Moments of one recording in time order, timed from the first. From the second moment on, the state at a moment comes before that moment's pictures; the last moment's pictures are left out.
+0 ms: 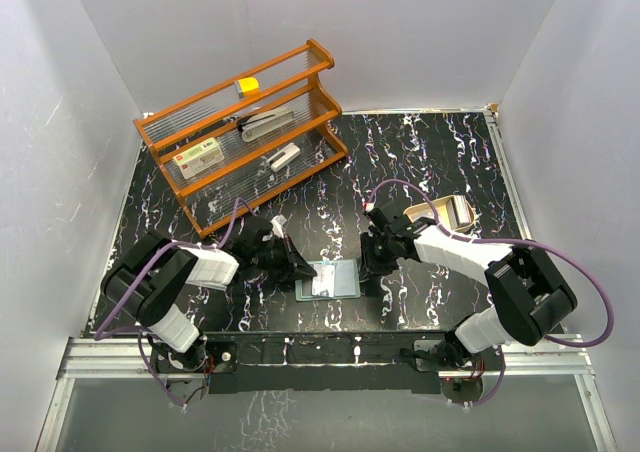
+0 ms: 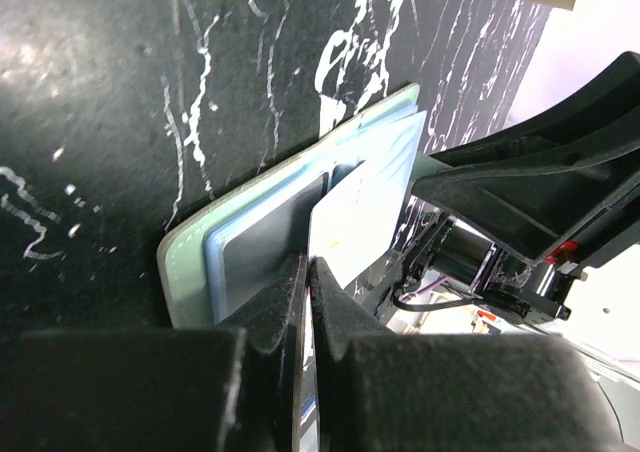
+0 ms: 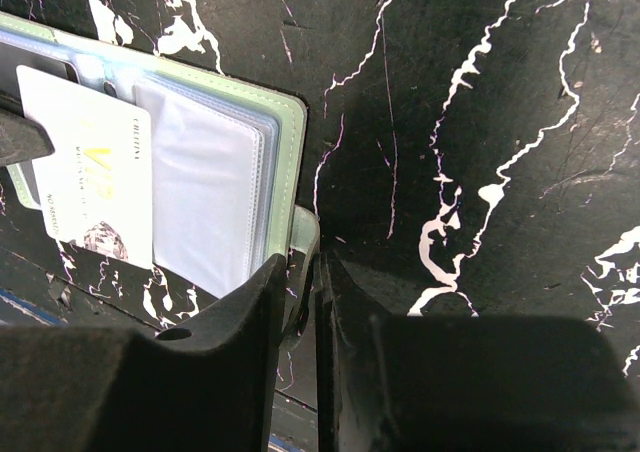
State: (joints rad) left arm -0.60 1.59 0.44 0.40 0.53 -1.07; right arm 0.60 1.44 0.74 -0.45 -0.24 0.49
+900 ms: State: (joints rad) left arm -0.65 1.67 0.47 0.52 0.51 -1.12; right arm 0.60 1.44 0.72 -0.43 -0.25 0.50
